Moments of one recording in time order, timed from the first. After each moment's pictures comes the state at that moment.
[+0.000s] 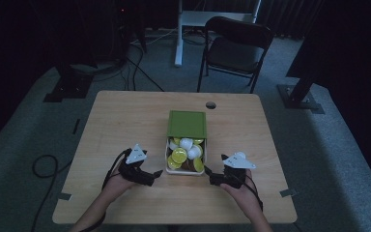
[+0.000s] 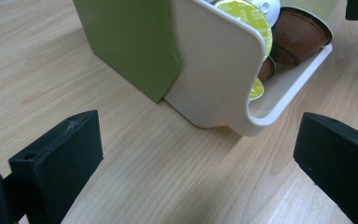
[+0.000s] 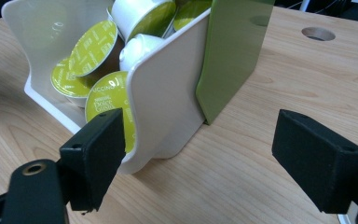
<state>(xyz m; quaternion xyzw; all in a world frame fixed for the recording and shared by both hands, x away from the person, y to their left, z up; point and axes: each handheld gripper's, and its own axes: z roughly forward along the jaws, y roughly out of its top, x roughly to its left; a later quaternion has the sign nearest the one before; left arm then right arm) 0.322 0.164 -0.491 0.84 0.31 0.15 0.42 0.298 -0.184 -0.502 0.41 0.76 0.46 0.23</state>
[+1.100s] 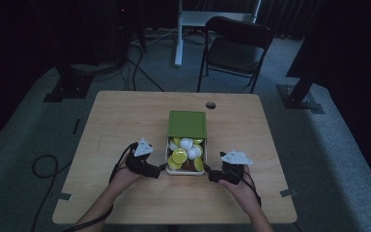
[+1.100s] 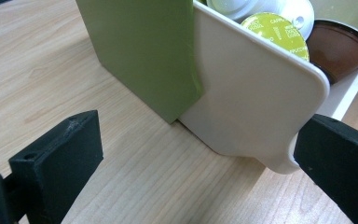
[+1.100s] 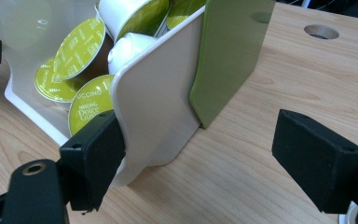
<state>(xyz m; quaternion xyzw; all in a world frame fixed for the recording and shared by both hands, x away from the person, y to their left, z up) 0.344 0.149 -0.493 0.84 0.31 0.17 0.42 0.311 -0.181 -0.504 0.41 0.76 0.45 0.22</state>
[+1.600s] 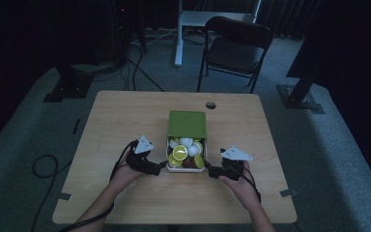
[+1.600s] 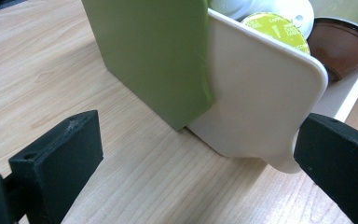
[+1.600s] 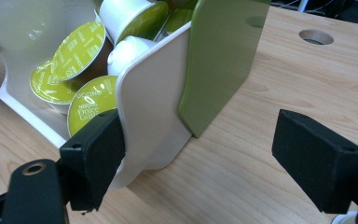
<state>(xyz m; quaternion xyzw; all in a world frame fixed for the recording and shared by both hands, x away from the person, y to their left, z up) 0.352 0.149 -0.491 0.83 0.32 0.17 0.42 0.322 -0.181 -0.500 0.41 0.76 0.45 0.23</state>
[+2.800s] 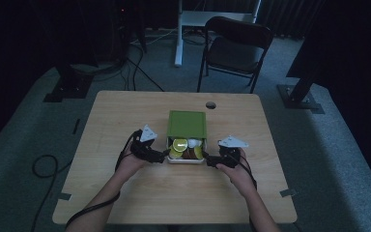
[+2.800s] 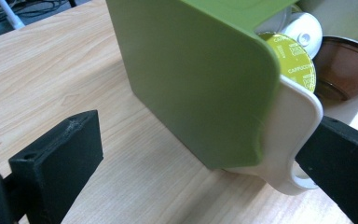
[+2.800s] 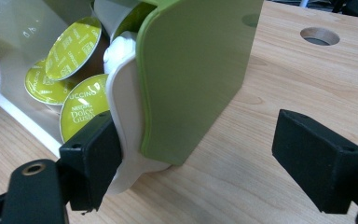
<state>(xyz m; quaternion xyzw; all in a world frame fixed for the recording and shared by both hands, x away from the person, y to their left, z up) 0.386 0.138 -0.483 0.82 0.34 0.19 0.41 0.363 -0.178 -0.502 0.42 0.76 0.44 0.21</state>
